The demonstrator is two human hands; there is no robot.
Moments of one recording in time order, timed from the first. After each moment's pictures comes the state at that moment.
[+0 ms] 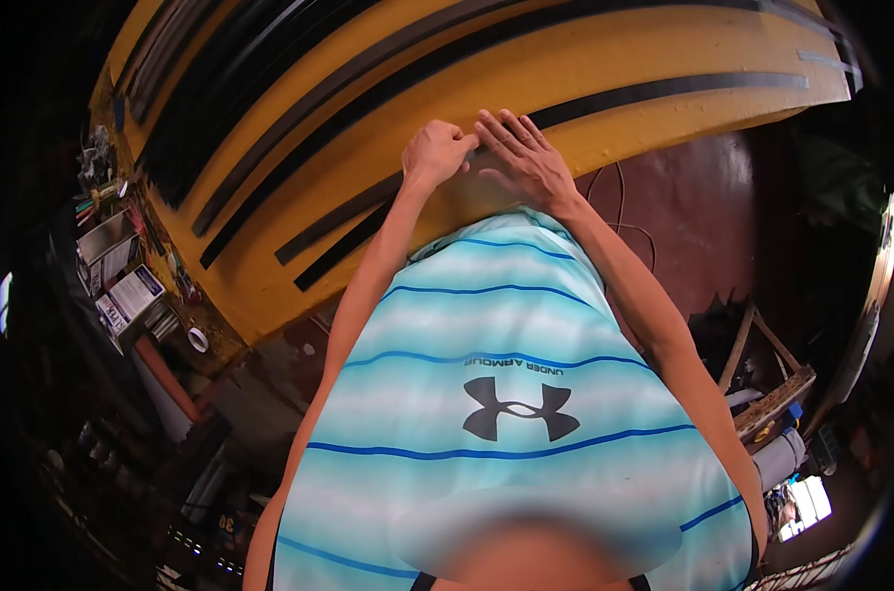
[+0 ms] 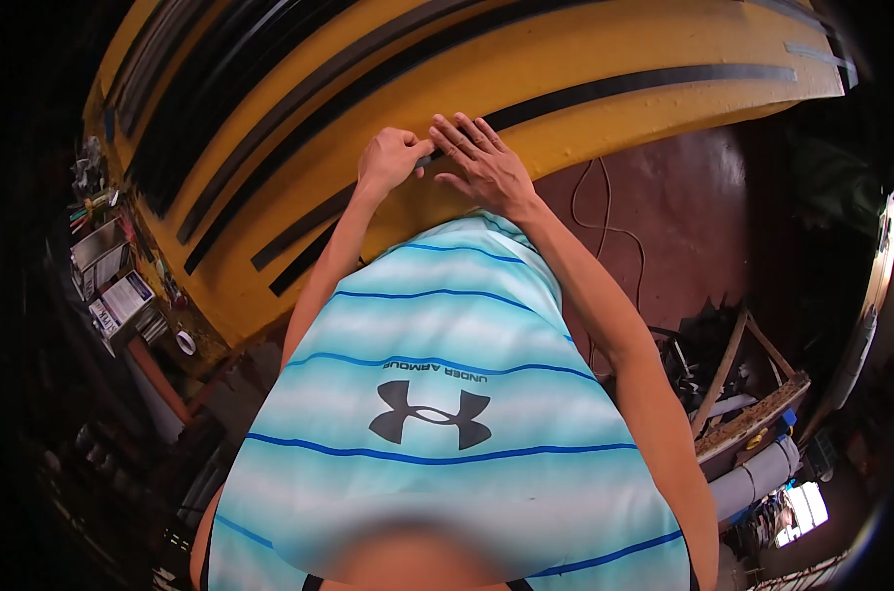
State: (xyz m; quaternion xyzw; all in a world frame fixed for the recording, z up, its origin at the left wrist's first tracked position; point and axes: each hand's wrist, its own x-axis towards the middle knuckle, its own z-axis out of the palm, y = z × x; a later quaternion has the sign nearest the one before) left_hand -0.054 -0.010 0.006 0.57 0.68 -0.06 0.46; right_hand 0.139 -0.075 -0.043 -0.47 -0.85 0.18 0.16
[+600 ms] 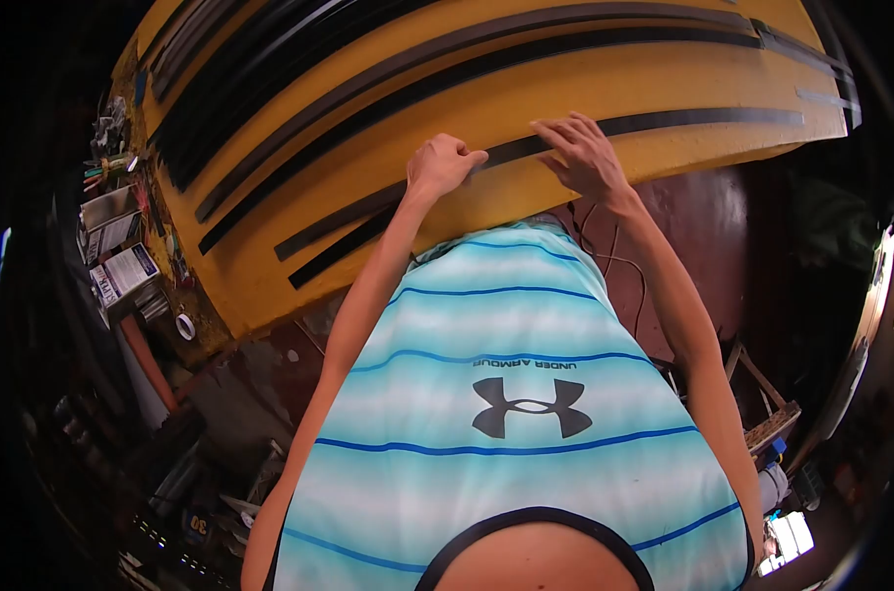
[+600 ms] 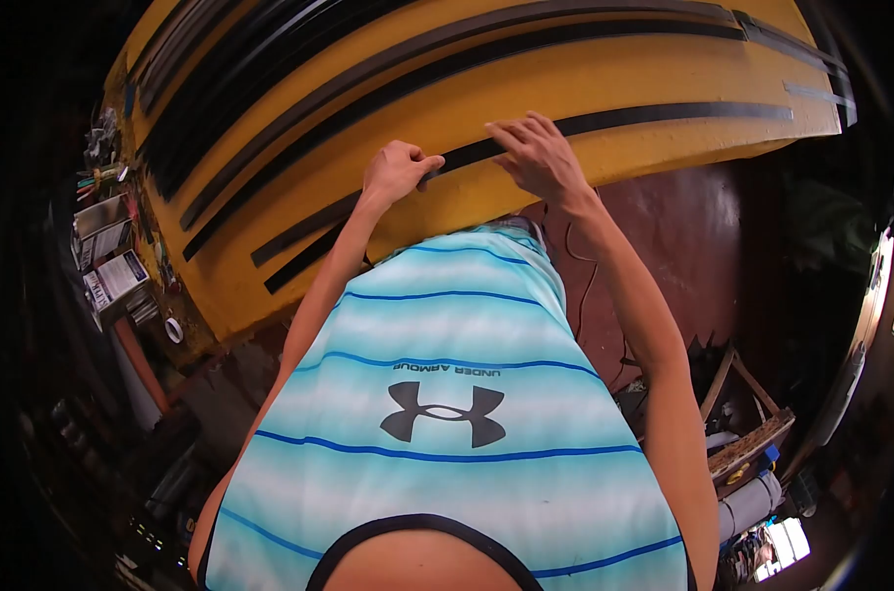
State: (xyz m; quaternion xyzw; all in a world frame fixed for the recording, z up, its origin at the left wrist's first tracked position) left_hand -0.051 -0.015 0.020 0.57 0.68 -0.03 0.46; right_hand 0.214 -0.025 0.000 -0.46 -0.87 0.08 0.12
